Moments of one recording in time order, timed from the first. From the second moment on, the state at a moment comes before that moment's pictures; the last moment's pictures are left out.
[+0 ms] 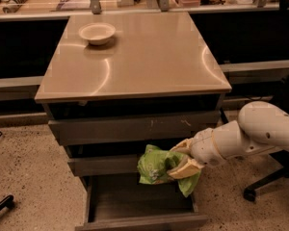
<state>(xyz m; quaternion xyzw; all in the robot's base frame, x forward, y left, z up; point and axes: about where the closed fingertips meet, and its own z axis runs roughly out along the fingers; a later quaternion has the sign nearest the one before) 0.446 -0.092 0.680 -0.62 0.68 0.26 0.30</state>
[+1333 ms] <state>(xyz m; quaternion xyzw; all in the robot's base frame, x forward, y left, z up) 0.435 -0.119 0.459 -0.63 0.65 0.30 0.31</state>
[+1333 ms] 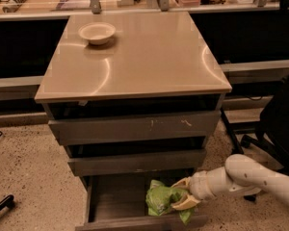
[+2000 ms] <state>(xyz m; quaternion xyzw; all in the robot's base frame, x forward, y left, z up) 0.422 -0.110 0.427 -0.61 0.66 0.33 0.30</state>
